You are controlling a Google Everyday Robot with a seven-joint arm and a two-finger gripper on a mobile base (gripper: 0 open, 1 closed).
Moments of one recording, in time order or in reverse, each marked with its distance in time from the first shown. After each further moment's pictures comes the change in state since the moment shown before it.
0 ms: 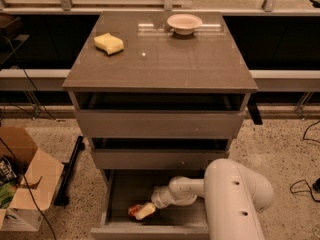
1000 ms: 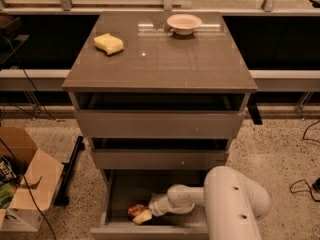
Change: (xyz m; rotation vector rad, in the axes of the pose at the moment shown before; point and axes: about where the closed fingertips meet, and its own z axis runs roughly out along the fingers) arm 0.028 0.023 0.032 -0.046 -0.014 0.046
